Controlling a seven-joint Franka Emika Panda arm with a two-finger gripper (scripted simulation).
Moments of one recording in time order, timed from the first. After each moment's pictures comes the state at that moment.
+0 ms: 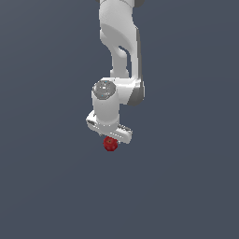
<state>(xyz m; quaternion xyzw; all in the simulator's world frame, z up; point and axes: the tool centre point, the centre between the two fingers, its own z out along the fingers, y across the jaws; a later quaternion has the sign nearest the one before) 0.011 -0.044 0.099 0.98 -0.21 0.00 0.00</state>
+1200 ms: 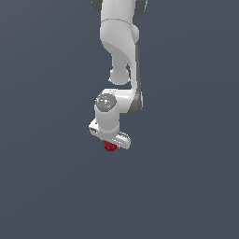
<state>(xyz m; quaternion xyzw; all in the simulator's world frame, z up) 0.010 -0.044 0.047 0.98 -0.21 0.00 0.00</state>
